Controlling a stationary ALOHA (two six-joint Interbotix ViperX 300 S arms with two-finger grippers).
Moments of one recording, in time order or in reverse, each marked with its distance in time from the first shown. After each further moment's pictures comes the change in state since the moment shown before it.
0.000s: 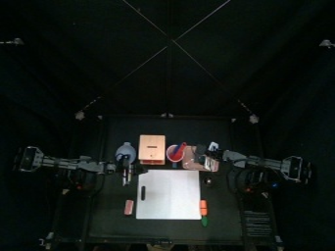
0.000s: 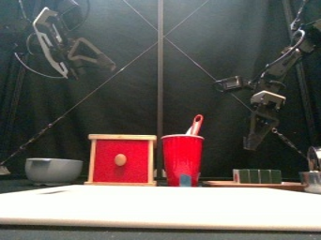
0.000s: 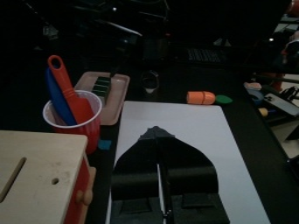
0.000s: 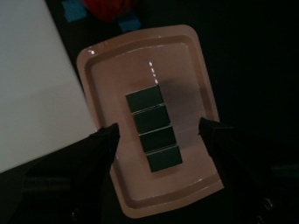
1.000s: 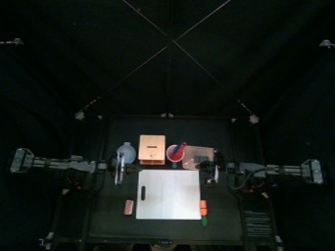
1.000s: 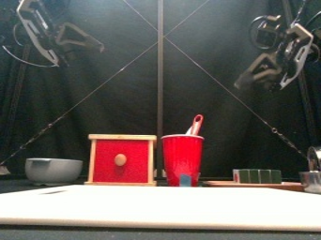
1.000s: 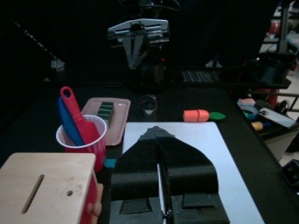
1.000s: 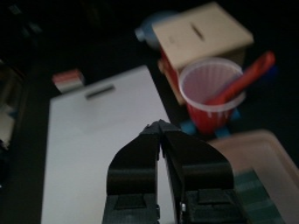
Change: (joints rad) left arm 0.003 -0.147 0.032 0.055 0.017 0.002; right arm 0.244 -0.367 0.199 0.321 -0.479 0.057
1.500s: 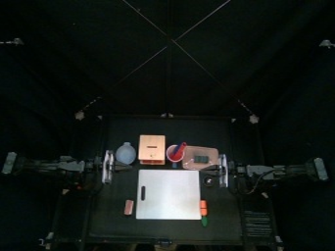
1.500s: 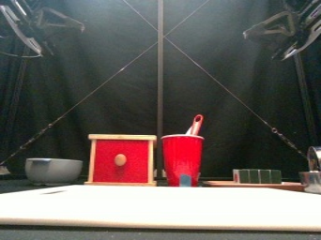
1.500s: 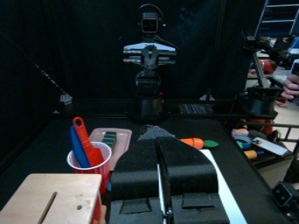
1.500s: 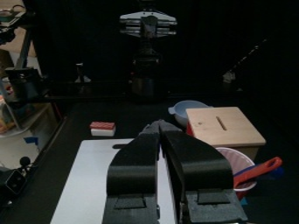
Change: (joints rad) left arm 0.000 -0.276 0.081 0.002 0.006 0.000; right arm 0.178 -0.196 0.043 -0.153 -0.284 -0.072
